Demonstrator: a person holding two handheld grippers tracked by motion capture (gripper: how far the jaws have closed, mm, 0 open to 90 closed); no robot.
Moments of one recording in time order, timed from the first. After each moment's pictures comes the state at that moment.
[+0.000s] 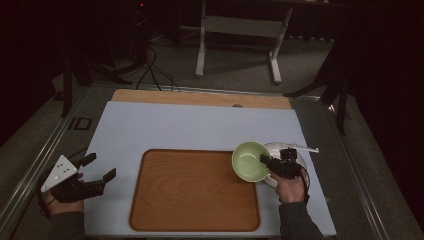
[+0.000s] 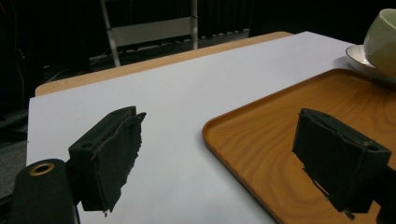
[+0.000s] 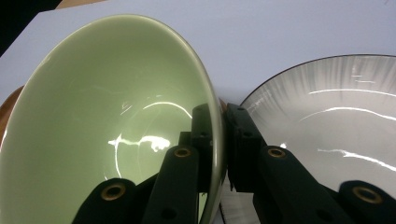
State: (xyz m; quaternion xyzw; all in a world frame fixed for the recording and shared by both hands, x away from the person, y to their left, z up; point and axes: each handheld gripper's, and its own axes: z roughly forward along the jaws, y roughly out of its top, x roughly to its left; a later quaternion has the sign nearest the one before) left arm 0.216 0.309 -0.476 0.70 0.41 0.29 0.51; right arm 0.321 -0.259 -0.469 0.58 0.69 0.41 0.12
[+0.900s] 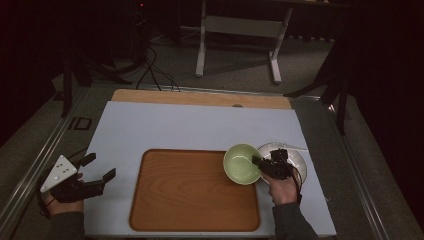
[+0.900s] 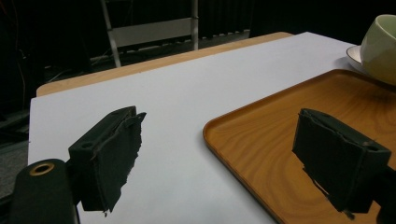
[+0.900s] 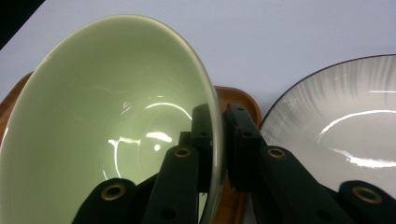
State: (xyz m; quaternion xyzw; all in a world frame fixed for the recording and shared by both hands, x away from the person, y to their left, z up) left arm 0.216 0.310 -0.476 0.70 0.41 0.29 0.51; right arm 0.319 -0.237 -0.471 0.56 0.71 0.40 0.11
